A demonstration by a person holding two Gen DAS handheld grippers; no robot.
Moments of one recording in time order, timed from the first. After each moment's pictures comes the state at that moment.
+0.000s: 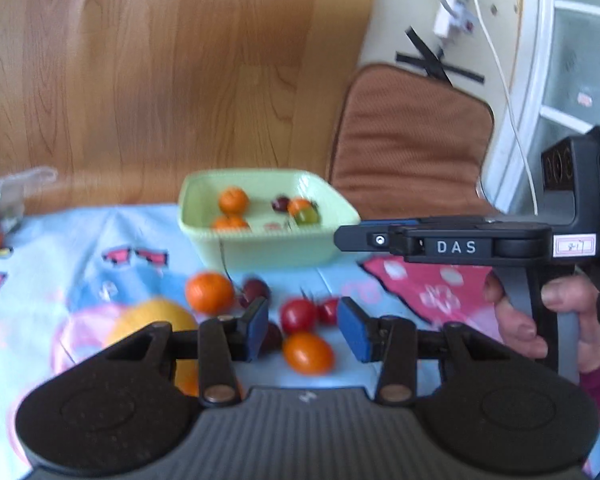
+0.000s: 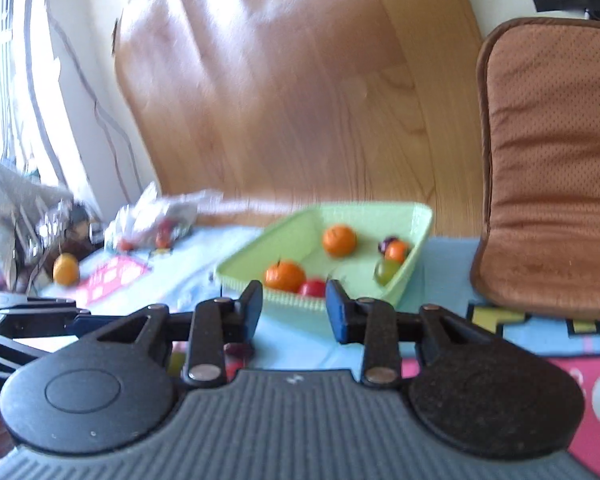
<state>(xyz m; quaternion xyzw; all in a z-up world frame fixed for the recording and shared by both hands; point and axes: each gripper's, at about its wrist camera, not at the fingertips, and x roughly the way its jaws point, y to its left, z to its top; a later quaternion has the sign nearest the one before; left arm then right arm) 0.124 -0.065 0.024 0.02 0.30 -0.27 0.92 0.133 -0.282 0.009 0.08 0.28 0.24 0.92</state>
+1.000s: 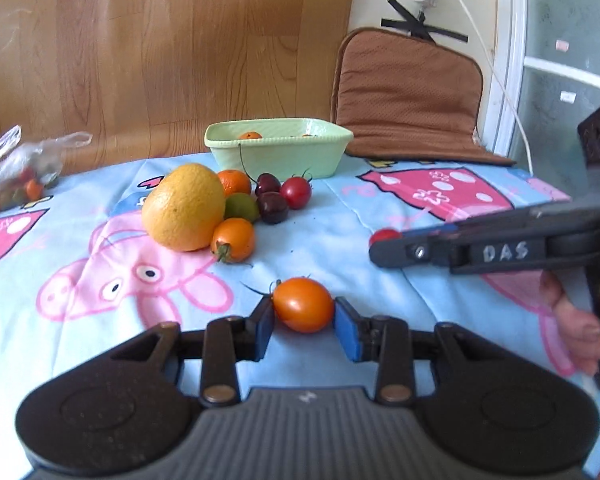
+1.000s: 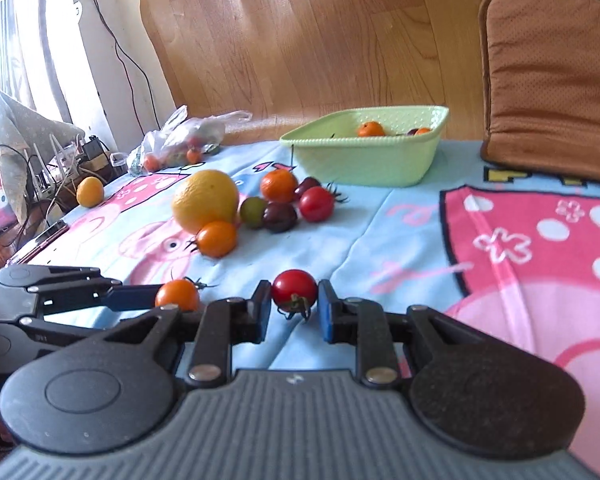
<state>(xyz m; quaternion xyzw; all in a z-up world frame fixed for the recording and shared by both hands) 0.035 -0.028 -0.016 0.05 0.29 -0.24 0.92 0.035 -0.238 -0.016 0.08 0.33 0.22 0.91</state>
